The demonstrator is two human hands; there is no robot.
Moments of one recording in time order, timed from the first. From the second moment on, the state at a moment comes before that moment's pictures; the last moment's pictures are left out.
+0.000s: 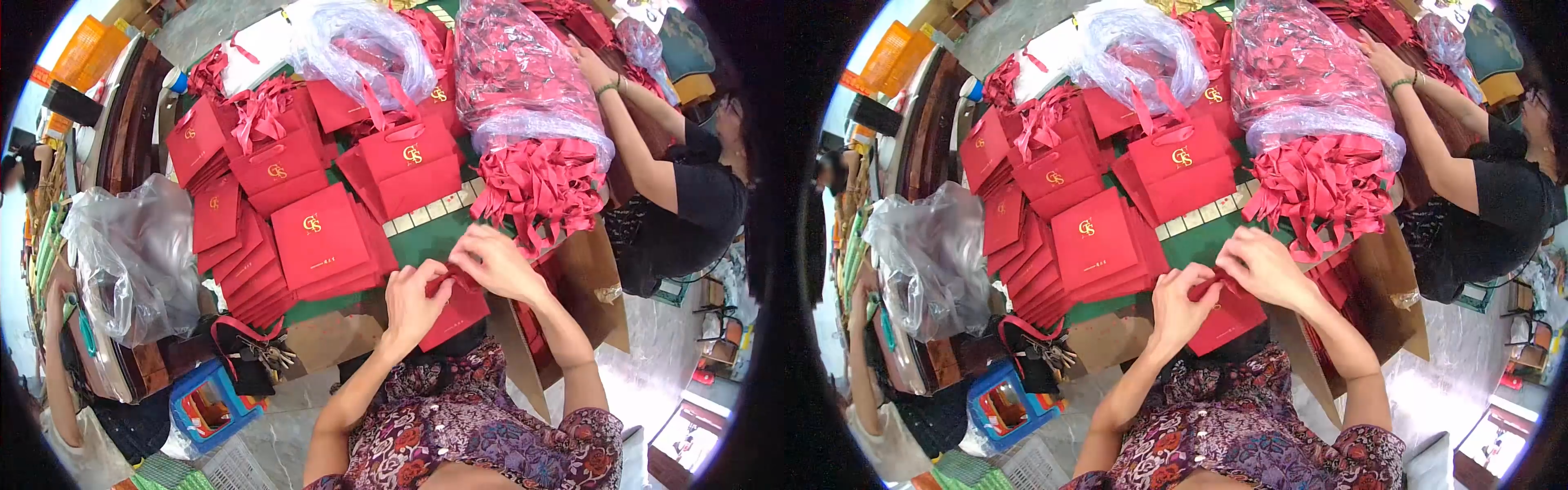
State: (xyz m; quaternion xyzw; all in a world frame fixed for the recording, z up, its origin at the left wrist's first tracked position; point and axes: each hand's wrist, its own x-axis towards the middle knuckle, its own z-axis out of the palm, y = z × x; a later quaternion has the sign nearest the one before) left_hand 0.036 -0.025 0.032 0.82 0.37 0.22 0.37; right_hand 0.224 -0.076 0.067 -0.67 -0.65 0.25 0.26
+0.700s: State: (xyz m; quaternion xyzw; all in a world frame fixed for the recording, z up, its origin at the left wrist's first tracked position) left_hand 0.025 -0.031 0.044 0.88 0.25 0.23 0.33; right_hand 0.255 -0.023 0.057 -0.51 -0.71 0.46 0.19
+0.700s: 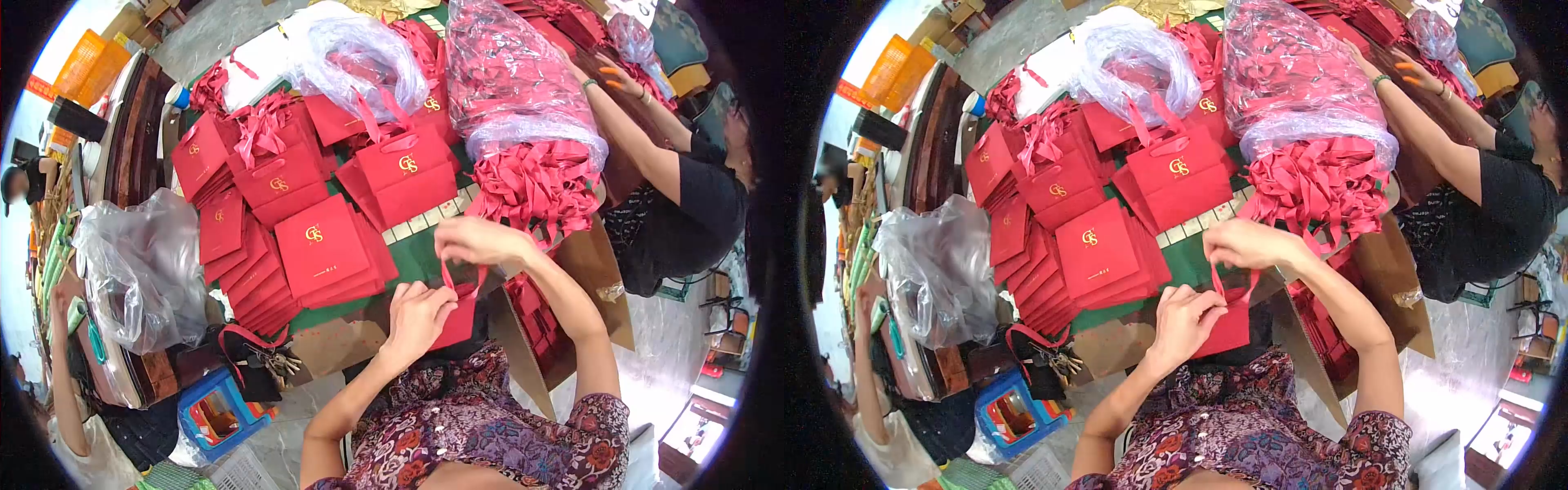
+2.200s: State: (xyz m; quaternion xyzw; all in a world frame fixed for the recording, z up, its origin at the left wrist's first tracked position) left_hand 0.000 -0.043 0.033 0.73 0.43 0.29 0.45; right_hand 0.164 -0.098 0.051 -0.63 -0.42 0.41 0.51
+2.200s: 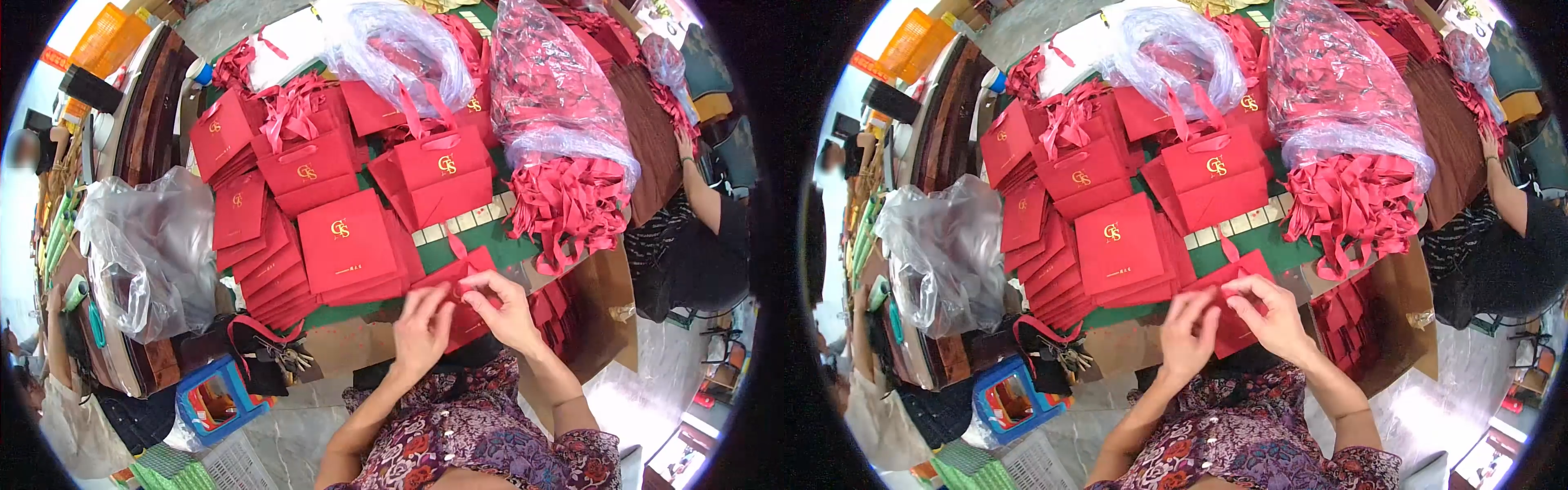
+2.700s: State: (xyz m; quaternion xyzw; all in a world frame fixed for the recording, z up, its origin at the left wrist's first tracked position) left_hand -0.005 -0.028 0.016 0.82 0.45 0.19 0.30; right_hand 0.144 -0.086 0.012 -0.73 -0.54 0.18 0.38
